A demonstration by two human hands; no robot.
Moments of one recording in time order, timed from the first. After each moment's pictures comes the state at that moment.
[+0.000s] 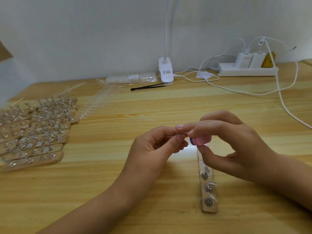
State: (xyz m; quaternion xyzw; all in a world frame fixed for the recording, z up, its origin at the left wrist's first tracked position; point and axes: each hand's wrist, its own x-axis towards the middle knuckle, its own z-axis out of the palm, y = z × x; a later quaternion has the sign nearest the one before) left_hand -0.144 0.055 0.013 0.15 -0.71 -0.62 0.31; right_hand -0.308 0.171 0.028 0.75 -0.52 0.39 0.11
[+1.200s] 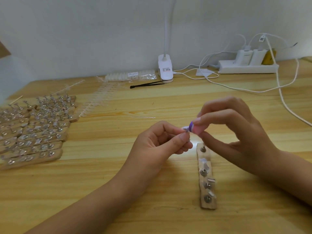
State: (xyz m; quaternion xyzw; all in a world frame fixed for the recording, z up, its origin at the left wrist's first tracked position) left_hand -0.145 0.058 0.019 0.13 -0.65 -0.70 0.26; right_hand -0.314 0.169 0.028 0.72 -0.53 0.40 0.20
